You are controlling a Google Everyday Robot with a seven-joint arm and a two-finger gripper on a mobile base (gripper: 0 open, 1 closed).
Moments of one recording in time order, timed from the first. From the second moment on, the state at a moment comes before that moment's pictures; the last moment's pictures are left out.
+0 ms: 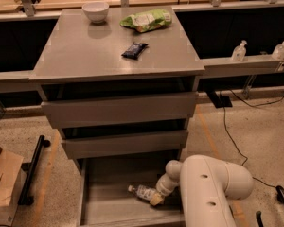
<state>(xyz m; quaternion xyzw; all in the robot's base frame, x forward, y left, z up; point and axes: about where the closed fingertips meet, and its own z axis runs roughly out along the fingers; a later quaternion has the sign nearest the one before) 0.580 -0.080 0.116 -0.54 0.81 0.20 0.09</state>
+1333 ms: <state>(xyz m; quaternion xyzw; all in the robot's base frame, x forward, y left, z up) 0.493 -0.098 0.260 -0.55 0.78 0.30 0.03</state>
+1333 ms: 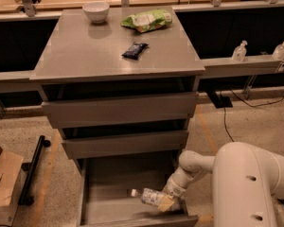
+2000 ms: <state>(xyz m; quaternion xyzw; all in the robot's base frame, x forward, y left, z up) 0.479 -0.145 0.368 -0.54 0.78 0.30 0.01</state>
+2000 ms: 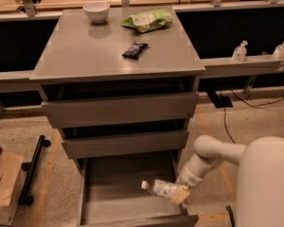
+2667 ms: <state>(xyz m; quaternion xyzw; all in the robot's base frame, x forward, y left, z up) 0.508 -0.156 0.444 -0.57 0.77 0.27 0.01</state>
